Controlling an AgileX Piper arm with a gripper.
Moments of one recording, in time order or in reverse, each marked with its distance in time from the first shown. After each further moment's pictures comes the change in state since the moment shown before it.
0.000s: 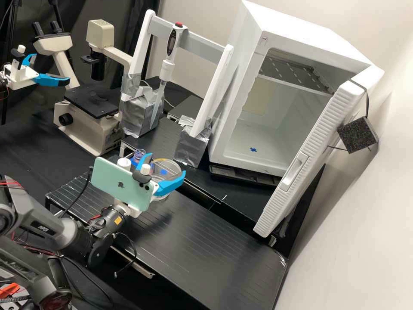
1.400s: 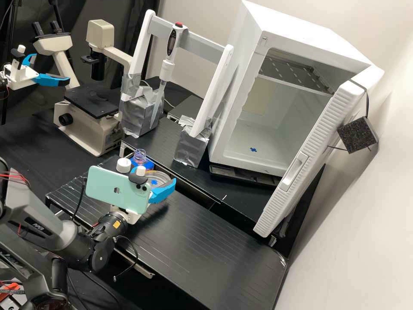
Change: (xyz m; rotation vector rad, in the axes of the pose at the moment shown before) arm -0.015 0.001 0.010 -0.063 -0.015 -0.151
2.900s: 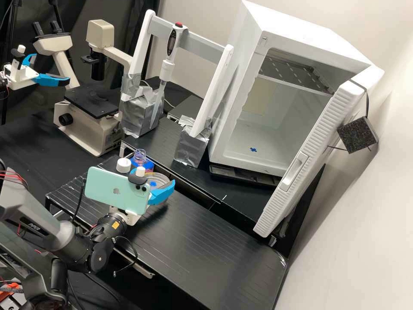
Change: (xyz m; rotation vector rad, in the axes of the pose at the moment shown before) arm -0.003 0.000 0.003 -0.007 -0.013 -0.021
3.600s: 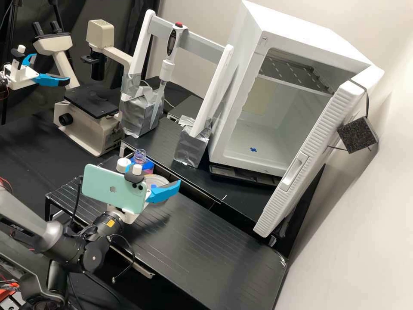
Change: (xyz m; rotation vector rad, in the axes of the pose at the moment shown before) arm -0.010 0.009 -0.013 -0.004 0.019 0.065
